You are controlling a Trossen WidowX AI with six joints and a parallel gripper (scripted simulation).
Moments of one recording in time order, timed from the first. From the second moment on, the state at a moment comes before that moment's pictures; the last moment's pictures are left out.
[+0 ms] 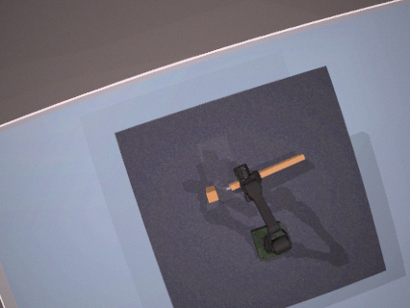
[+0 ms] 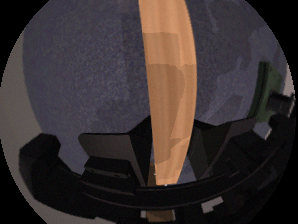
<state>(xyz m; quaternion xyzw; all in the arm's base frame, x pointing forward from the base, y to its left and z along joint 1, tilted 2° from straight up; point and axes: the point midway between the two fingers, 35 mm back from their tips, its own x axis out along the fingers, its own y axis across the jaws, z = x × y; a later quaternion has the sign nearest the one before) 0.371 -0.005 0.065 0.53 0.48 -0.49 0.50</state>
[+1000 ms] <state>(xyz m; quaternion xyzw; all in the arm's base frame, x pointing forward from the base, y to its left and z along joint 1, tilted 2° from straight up) 0.371 -0.005 0.070 0.53 0.48 -0.49 0.50</state>
